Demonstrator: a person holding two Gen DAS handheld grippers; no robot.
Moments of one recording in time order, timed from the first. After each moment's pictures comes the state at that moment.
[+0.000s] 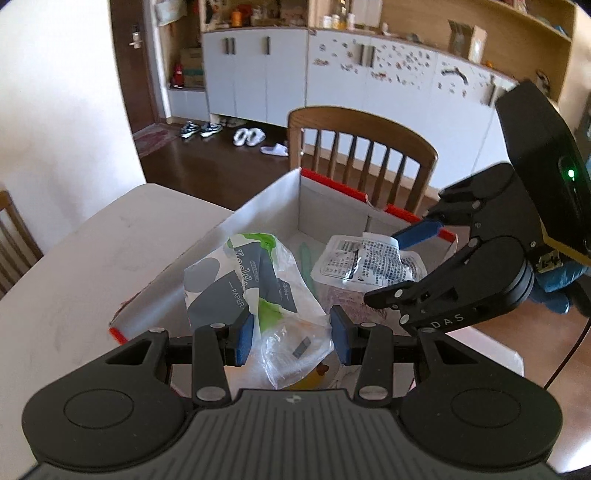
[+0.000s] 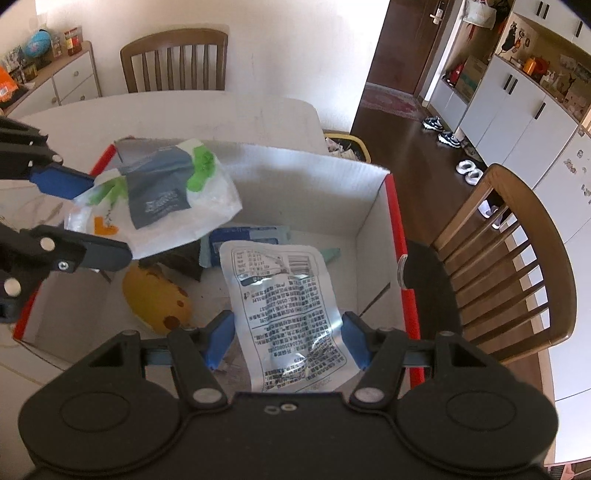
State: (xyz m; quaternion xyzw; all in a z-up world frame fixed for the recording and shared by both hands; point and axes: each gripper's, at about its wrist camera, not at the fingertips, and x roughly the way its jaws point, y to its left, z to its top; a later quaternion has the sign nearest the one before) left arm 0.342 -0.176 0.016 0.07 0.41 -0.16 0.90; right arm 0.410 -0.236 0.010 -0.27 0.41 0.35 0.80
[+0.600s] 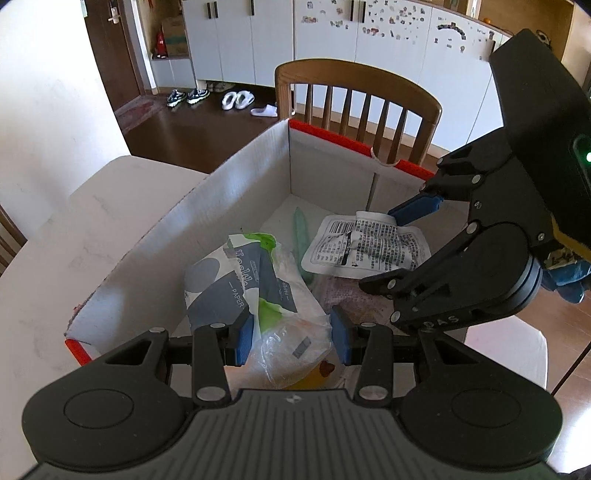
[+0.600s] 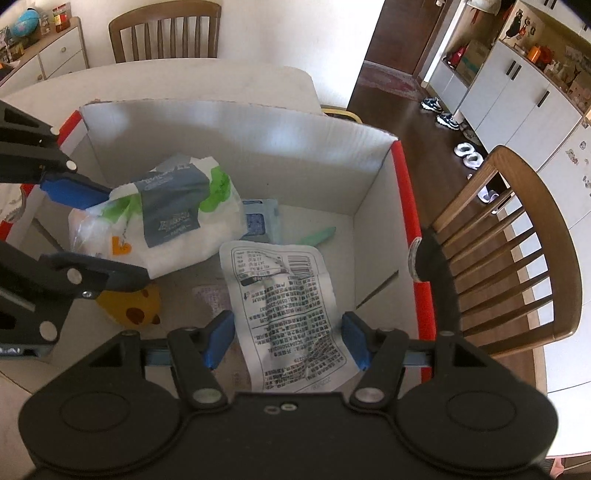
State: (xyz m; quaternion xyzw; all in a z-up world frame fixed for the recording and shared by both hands) left arm 0.375 -0.194 -0.018 0.10 0.46 -0.17 0.86; right arm 0.430 -0.229 -0.025 -0.29 0.44 0.33 0.78
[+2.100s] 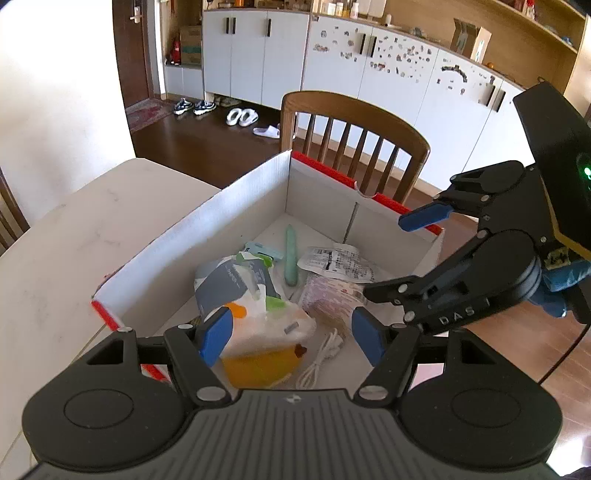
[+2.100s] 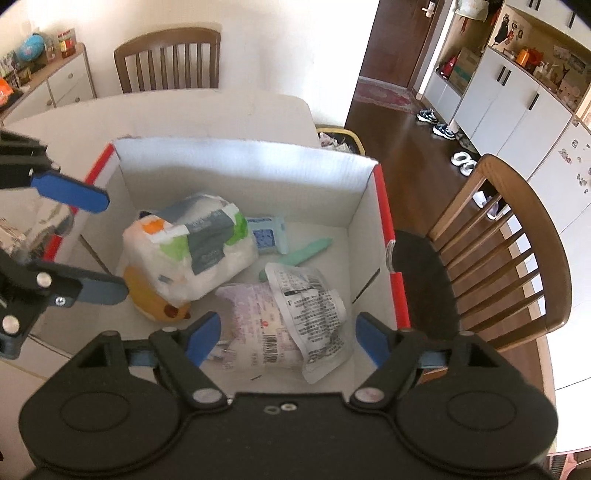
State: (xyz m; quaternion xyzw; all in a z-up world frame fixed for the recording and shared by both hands) left arm 0.337 -0.175 0.024 0.02 0.43 -0.17 0.88; right arm 0.400 -0.249 0.024 -0.26 0.42 0.34 0.80
